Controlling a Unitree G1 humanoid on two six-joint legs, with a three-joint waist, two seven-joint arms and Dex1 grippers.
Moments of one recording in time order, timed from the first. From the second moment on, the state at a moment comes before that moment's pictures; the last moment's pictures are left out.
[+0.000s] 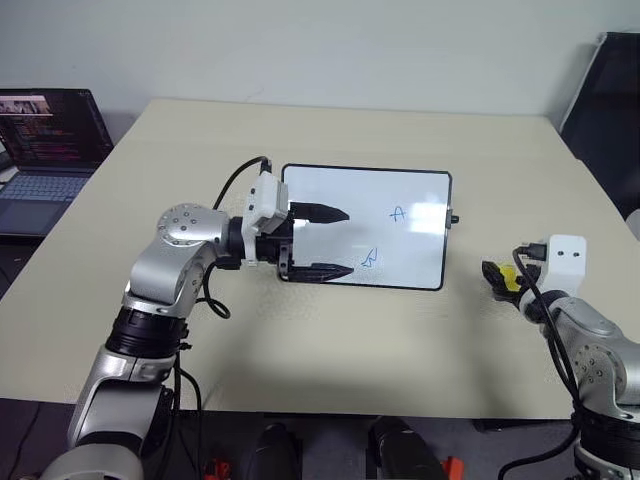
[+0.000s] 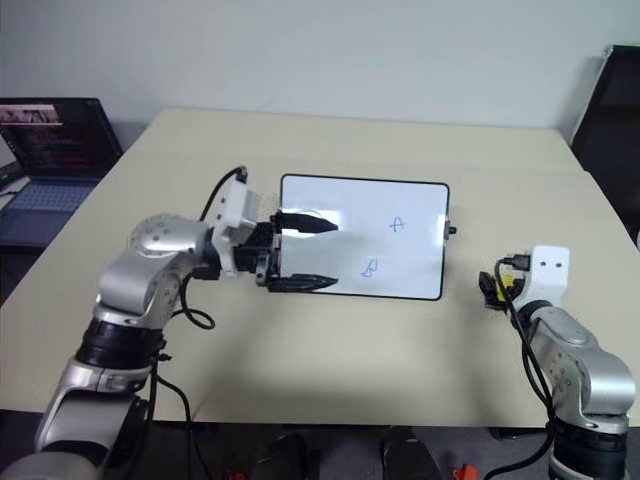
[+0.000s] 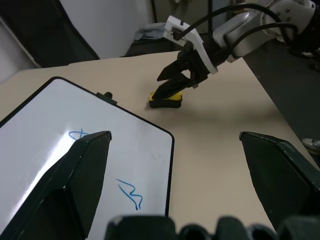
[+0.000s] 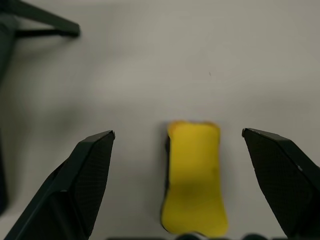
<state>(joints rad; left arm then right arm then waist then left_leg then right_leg) -0.68 0.59 -0.13 0.00 -0.44 0.28 -1.30 -0.17 -0.42 -0.34 -0.38 0.46 0.99 0.01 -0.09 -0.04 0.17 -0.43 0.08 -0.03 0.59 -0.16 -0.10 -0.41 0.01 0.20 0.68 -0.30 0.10</state>
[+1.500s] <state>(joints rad) -0.33 0.62 -0.03 -0.21 -0.44 0.43 -1.04 -0.02 -0.43 -0.24 -0.55 0.34 0.90 0.15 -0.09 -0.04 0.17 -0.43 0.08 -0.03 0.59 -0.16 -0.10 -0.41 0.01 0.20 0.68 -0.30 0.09</state>
